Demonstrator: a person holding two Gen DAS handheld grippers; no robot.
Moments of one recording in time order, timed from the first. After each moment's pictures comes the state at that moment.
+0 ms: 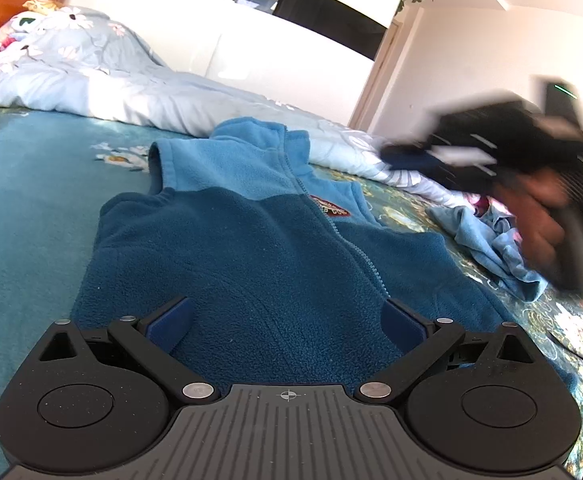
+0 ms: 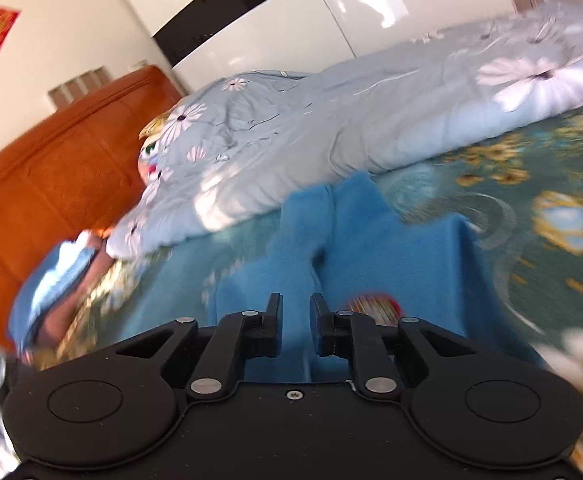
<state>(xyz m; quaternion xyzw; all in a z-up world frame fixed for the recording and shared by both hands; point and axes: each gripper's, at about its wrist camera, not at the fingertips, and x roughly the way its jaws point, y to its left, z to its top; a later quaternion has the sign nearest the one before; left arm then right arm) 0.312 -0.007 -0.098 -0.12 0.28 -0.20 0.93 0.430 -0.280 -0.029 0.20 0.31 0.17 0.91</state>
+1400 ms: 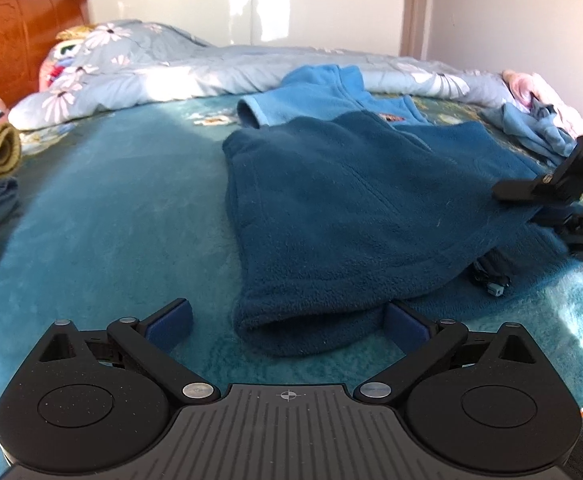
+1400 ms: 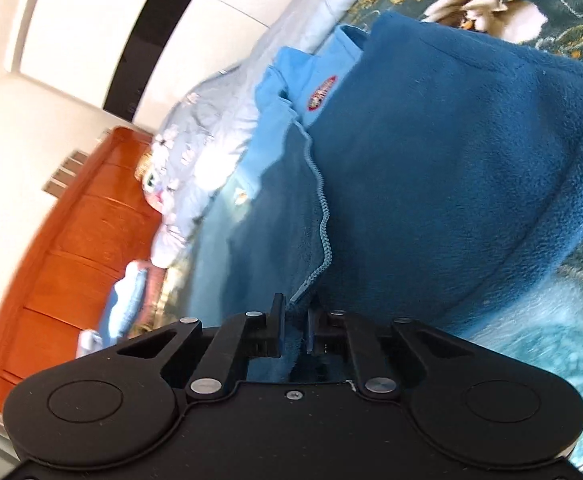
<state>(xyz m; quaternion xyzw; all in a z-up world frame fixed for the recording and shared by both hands) 0.206 0.022 -0.093 0.03 0.34 -0.09 0.94 0.242 -0.244 -0.108 0.46 0.33 0.13 0.82</state>
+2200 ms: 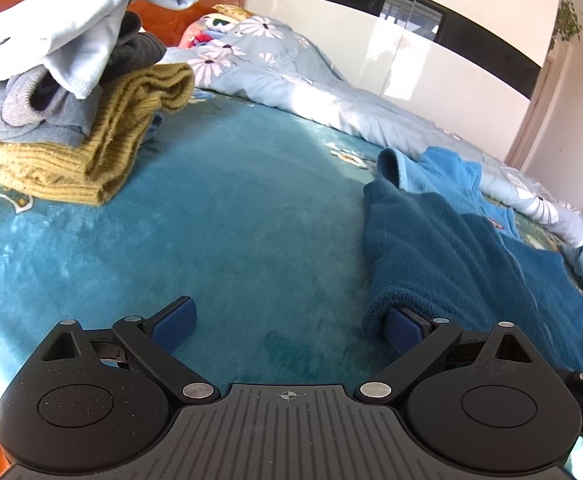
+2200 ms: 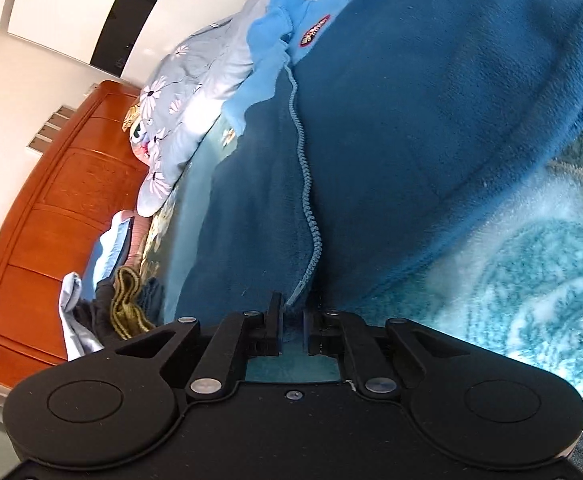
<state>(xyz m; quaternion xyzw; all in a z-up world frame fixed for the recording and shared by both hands) 0.177 0.101 -0.086 -0.15 0.30 0.05 0.94 0.231 -0.227 -0.122 0.42 0.40 0.14 0.80</state>
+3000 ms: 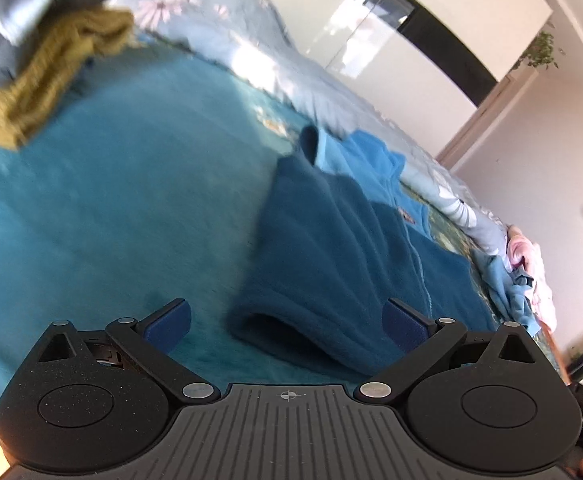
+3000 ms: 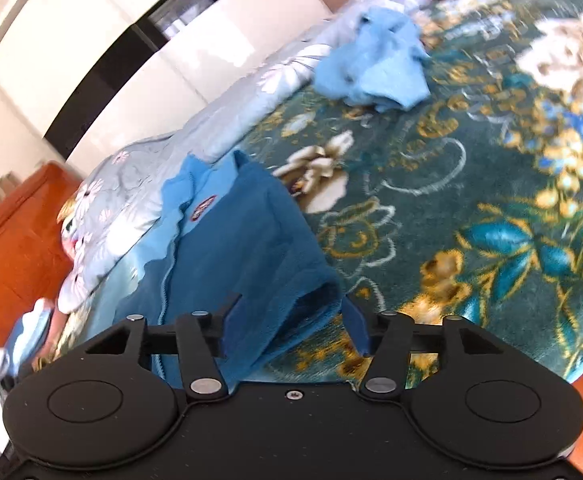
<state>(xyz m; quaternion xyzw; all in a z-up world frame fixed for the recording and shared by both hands) 0.188 0.086 -0.079 -0.27 0.34 -0.08 0.90 0.164 -0.374 -0.094 0.36 0.28 -0.03 0.89</state>
